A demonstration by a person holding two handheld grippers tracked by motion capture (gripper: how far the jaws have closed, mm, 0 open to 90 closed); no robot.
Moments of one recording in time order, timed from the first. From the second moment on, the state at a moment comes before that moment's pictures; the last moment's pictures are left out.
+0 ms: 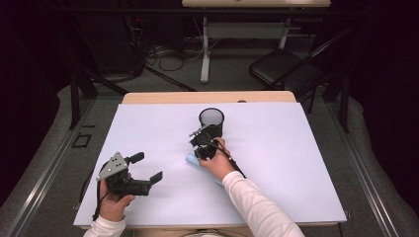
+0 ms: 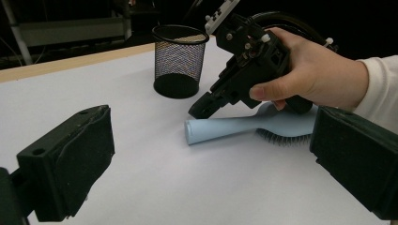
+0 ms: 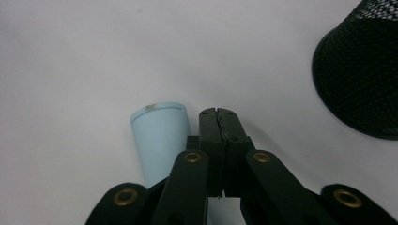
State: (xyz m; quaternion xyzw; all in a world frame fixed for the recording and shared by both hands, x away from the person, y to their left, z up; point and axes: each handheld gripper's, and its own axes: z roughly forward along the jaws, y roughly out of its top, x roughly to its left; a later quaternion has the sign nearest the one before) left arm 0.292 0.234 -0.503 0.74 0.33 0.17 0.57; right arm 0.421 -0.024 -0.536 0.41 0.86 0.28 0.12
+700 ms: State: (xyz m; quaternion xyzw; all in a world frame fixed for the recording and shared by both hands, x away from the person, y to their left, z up) left arm 0.292 0.234 -0.503 0.74 0.33 0.17 0.57; right arm 0.398 -0.013 -0.538 0.37 0.88 0.27 0.10
